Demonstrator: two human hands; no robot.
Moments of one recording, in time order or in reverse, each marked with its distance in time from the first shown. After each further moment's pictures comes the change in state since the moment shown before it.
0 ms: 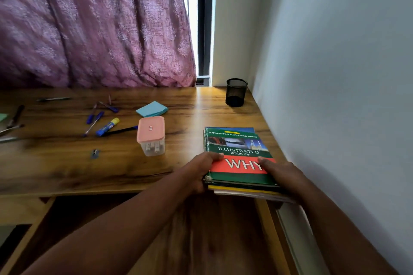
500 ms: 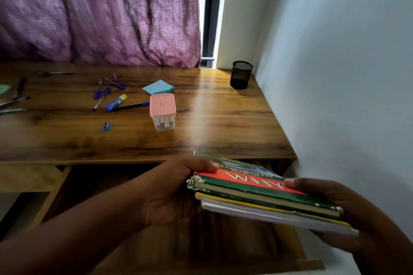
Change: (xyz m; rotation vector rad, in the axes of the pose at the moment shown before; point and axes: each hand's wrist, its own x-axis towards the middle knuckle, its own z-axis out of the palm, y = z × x) left_hand -0.181 -0.032 -0.045 -0.136 -0.330 -0.101; right_hand -0.218 -0.018 -0.045 0.665 -0.544 -0.010
